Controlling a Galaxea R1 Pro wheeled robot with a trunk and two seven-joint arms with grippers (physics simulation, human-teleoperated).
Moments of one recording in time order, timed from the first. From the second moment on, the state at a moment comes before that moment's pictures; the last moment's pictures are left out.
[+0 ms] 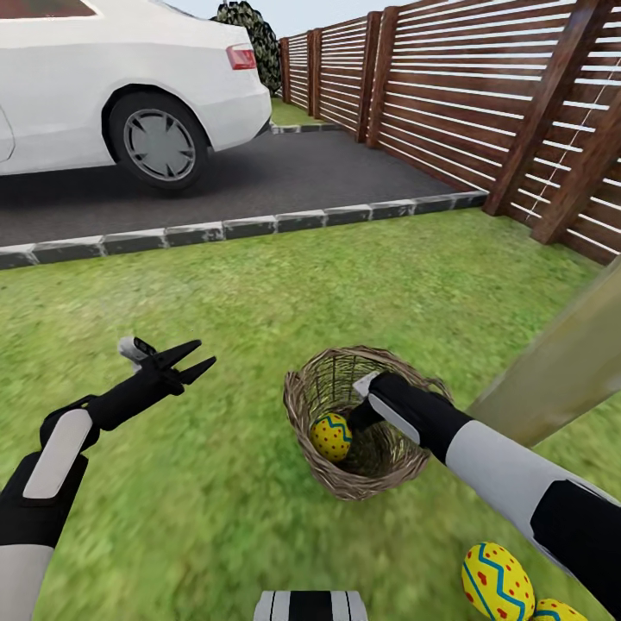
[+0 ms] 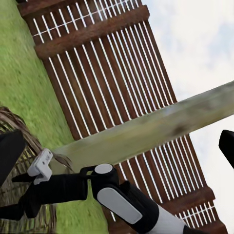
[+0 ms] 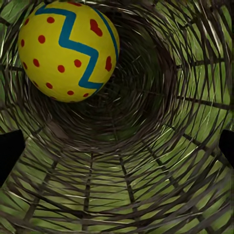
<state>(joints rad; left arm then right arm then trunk) -0.59 0.27 0.12 -1.31 1.14 0.95 -0.77 -1.08 -0.09 0.97 -0.73 -0.65 0.93 -0.10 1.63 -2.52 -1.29</state>
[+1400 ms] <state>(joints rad) -0.58 0.27 0.12 -1.31 1.14 0.95 -0.77 -1.08 -0.09 0.98 -0.74 -0.64 0.57 -0.10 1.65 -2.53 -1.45</state>
